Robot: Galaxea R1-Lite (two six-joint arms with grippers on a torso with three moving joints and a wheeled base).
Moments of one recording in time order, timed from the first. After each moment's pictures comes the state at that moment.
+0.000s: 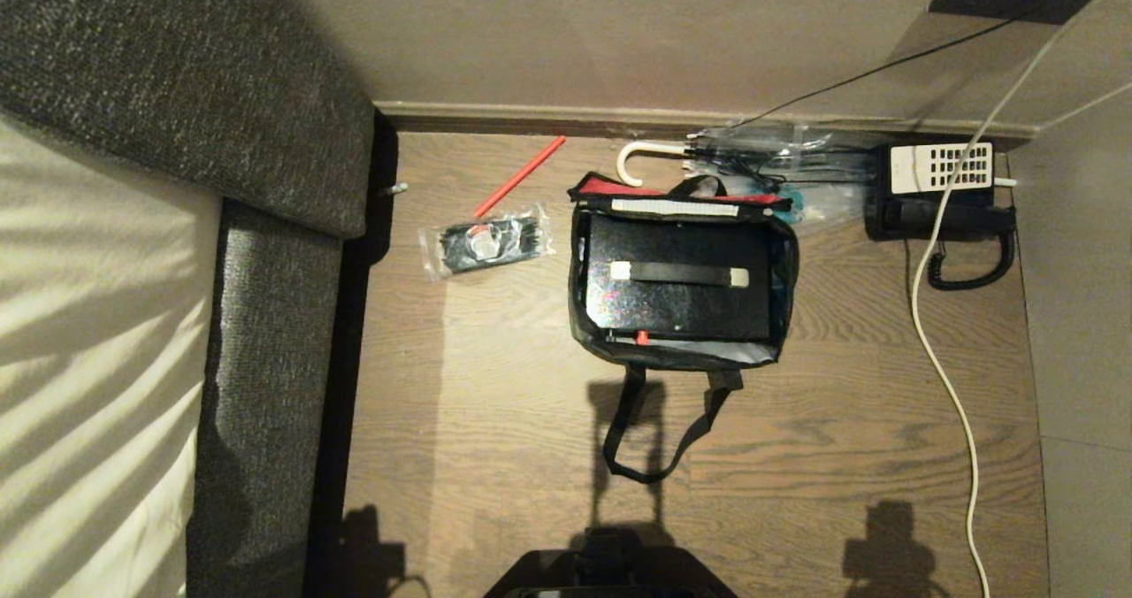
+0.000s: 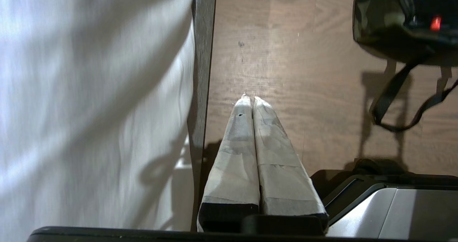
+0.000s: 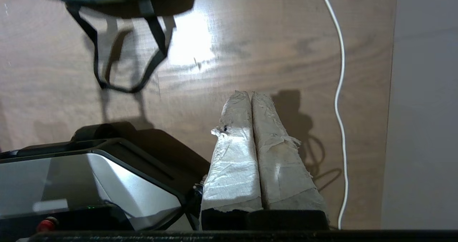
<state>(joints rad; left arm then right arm) 0.00 0.00 0.00 0.00 0.00 0.00 -0.01 0.01 -0.12 0.26 -0.06 0.07</state>
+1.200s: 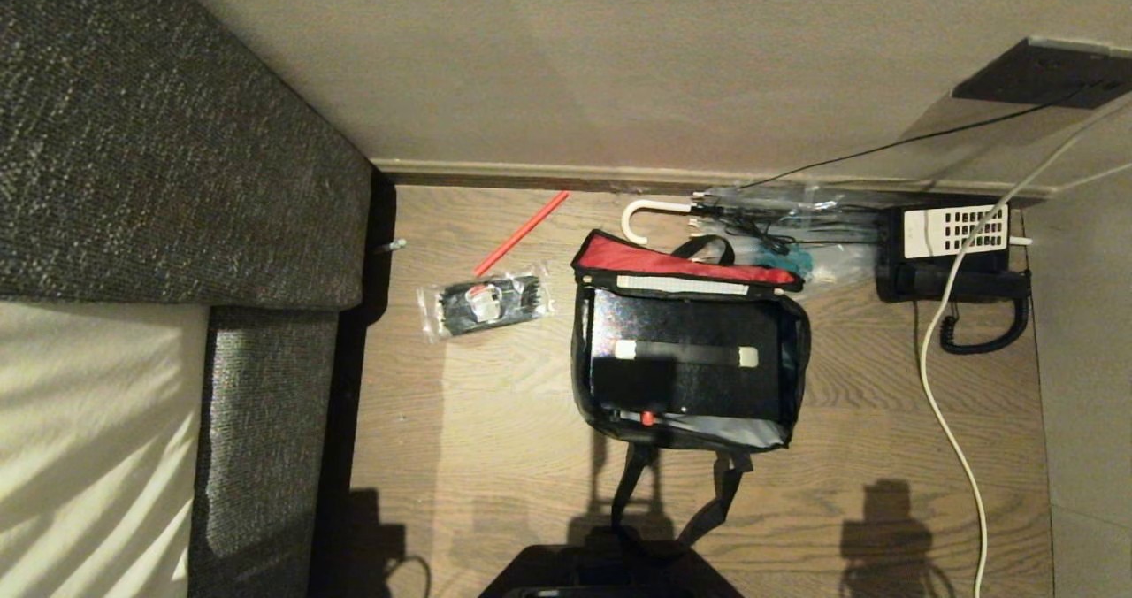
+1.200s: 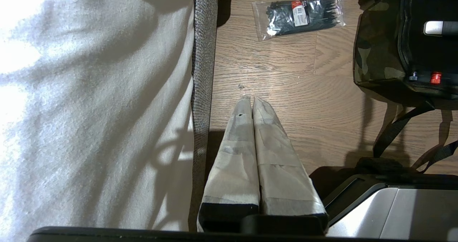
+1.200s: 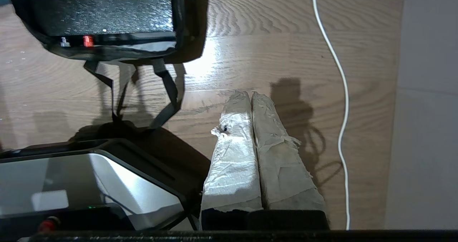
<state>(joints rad) 0.00 0.00 0.00 0.00 0.00 0.00 -0.01 0.01 -0.12 0.26 -0.06 0.07</state>
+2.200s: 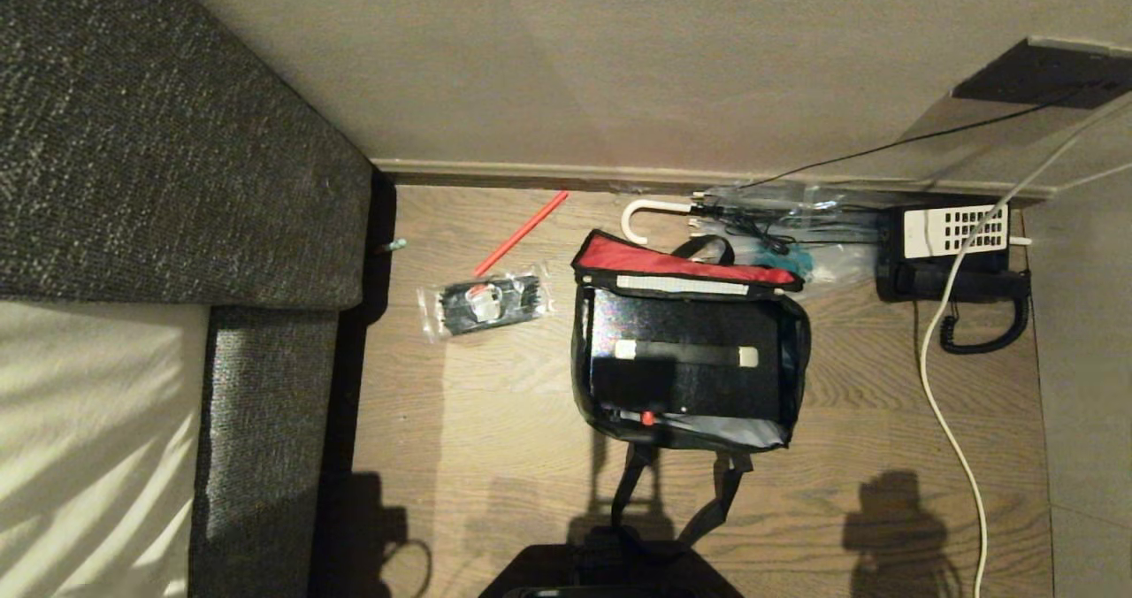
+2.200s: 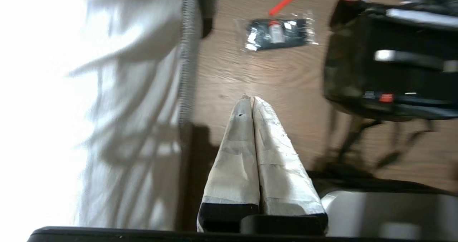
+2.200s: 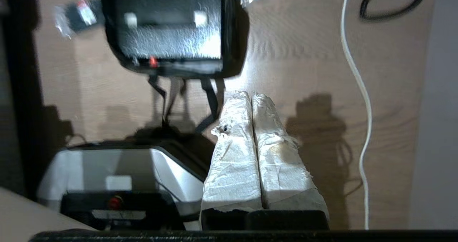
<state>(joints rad) 0.00 0.07 -0.30 0.23 -0.05 -0.07 -0.01 0.03 -0.57 0.62 0.08 0.10</state>
